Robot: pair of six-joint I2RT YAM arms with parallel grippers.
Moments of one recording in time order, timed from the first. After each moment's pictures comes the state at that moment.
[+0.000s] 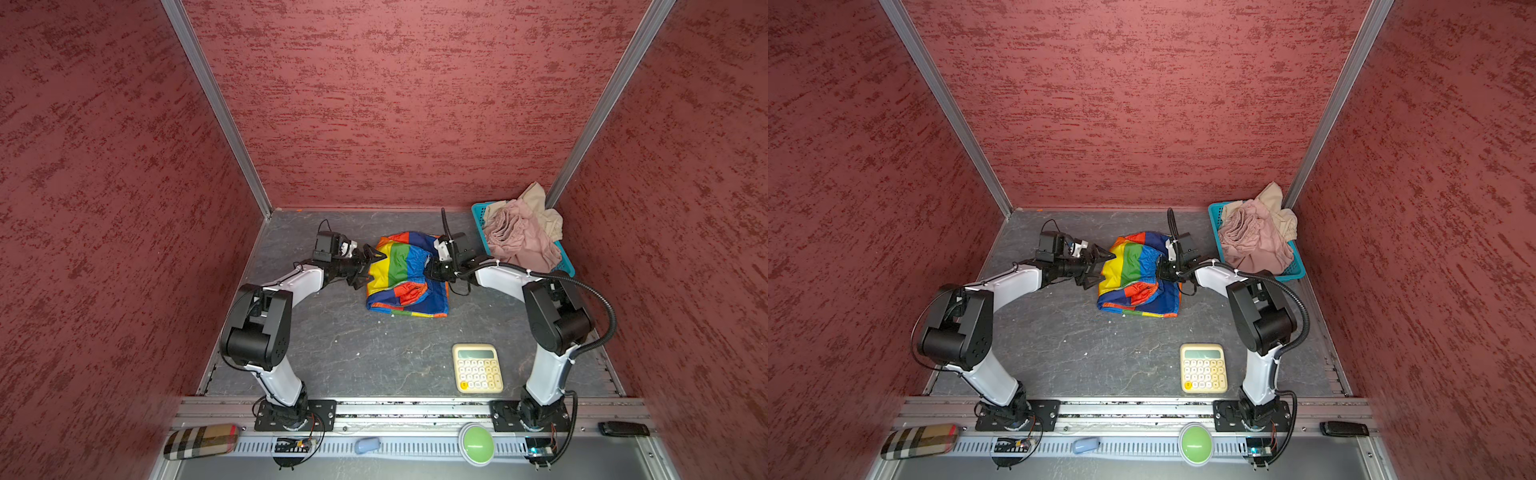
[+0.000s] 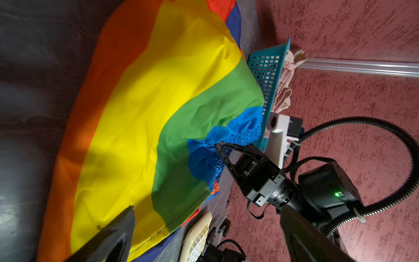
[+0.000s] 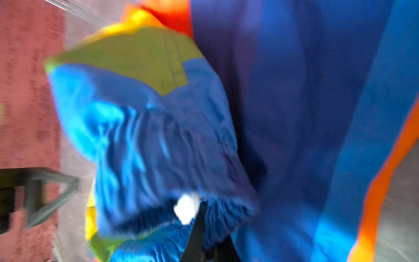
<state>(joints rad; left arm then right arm) -0.17 1.70 1.00 -0.07 0.81 -1.01 0.43 1.88 1.22 -0.17 -0.38 0.58</state>
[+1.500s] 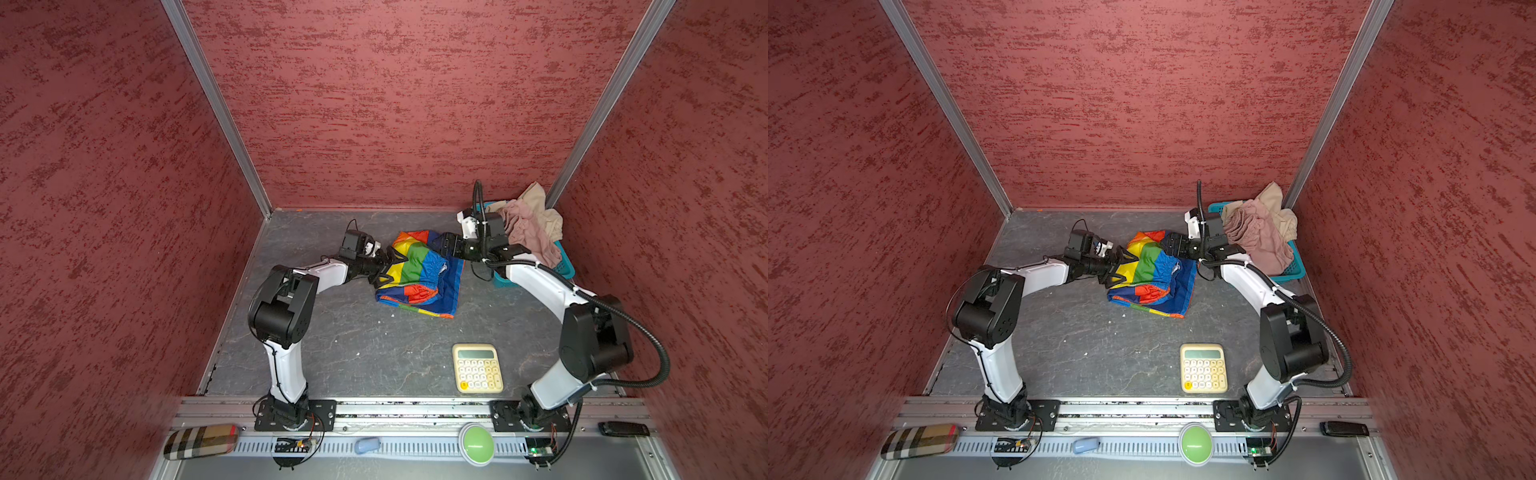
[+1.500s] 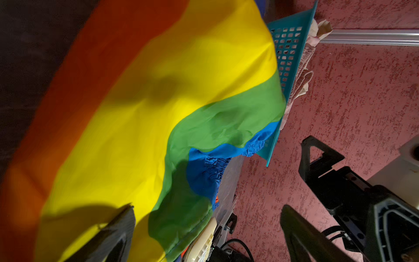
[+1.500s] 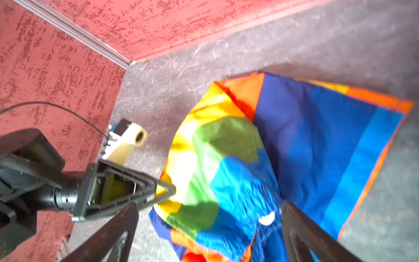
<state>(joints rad) -0.34 1.91 1.13 0.02 0.78 -1.05 0.30 1.67 1.24 -0.23 -0.39 0.45</state>
